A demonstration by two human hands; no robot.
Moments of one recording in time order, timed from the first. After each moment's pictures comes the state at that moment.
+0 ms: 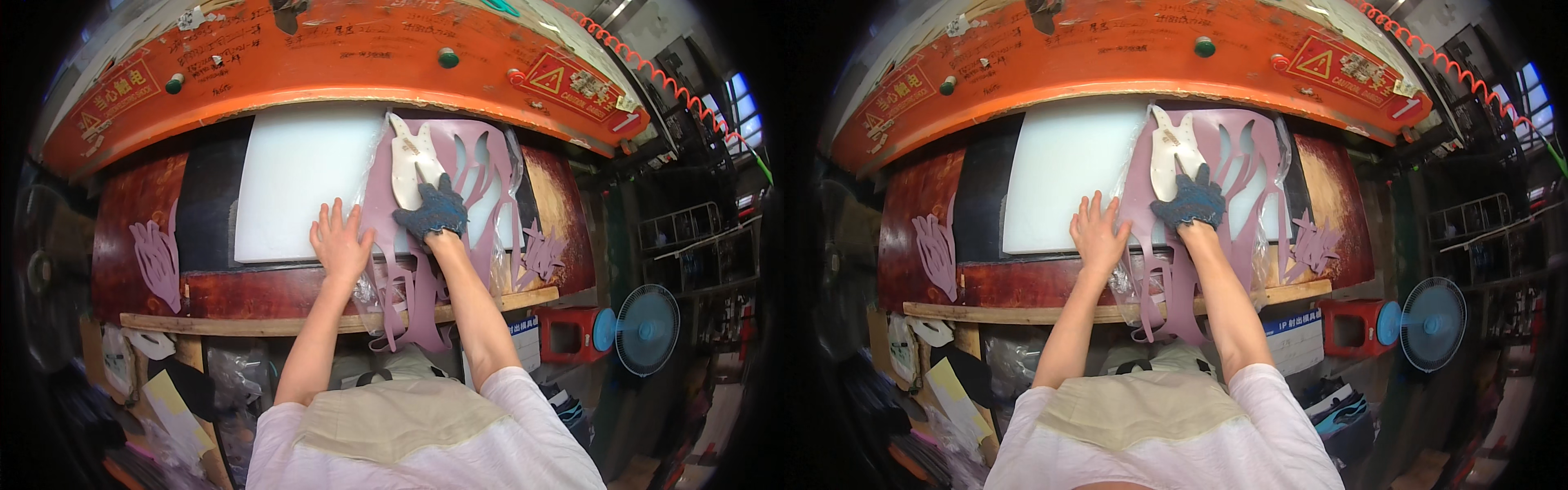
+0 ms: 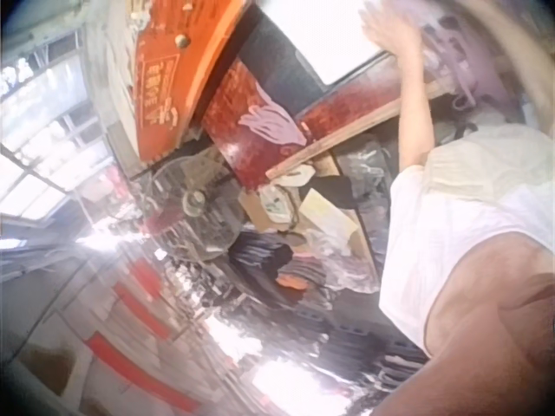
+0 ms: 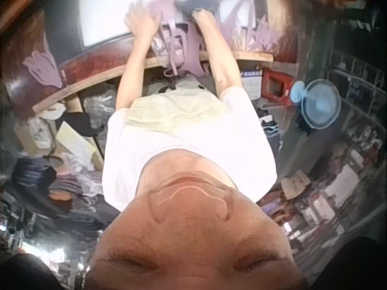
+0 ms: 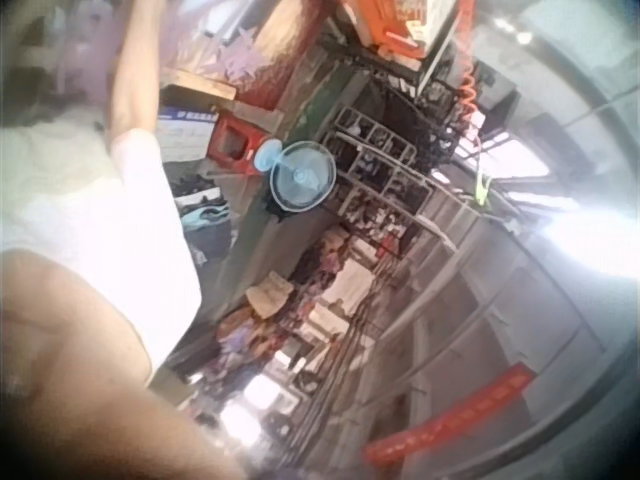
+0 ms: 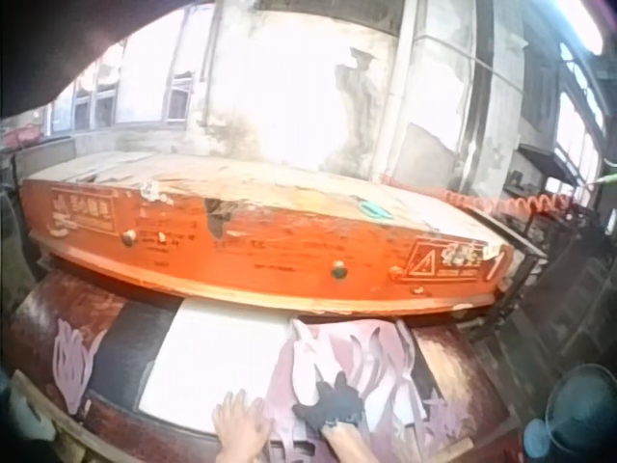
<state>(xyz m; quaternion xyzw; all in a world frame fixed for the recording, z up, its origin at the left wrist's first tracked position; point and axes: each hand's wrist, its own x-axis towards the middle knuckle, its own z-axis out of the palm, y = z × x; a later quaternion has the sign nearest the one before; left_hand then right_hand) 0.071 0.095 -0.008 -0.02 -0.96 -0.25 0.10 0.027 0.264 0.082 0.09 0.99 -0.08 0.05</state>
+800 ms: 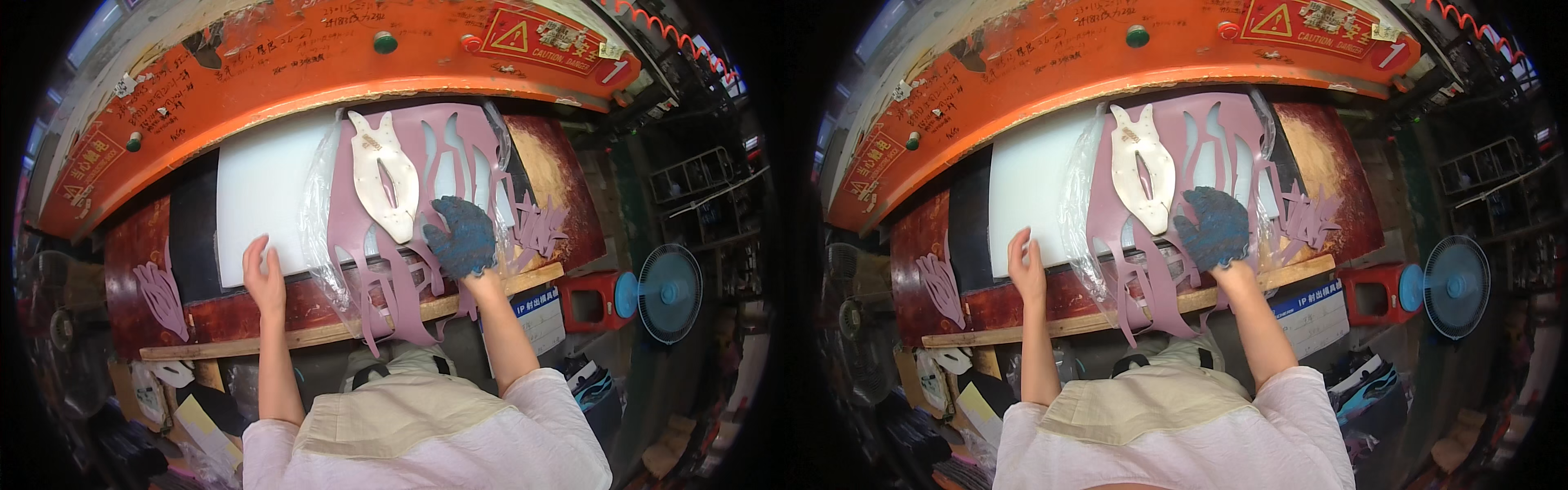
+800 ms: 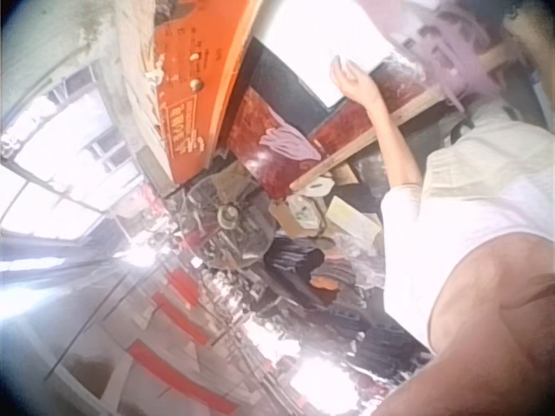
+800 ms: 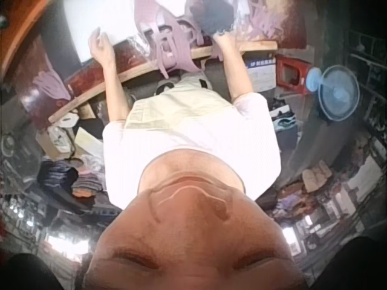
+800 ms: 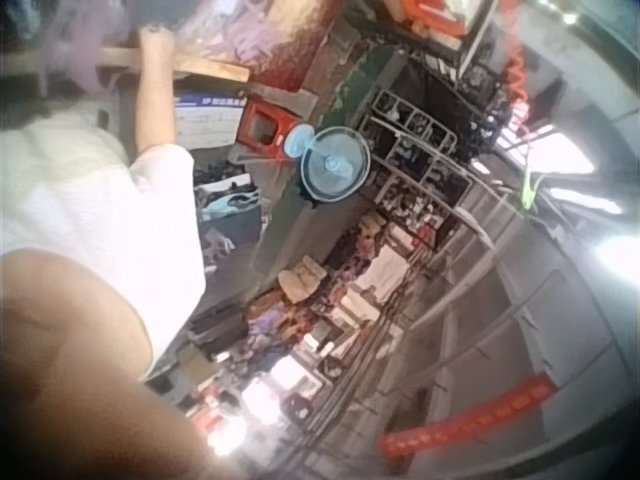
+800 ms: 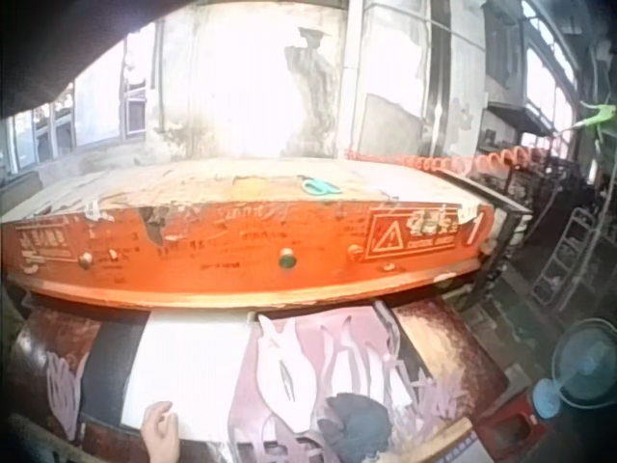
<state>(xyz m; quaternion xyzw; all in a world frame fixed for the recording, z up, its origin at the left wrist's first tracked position) 0.081 0.011 -0.010 0.05 -0.83 -0.51 0.23 0.103 0.353 0.084 -0.06 0.96 -0.22 -0.18</state>
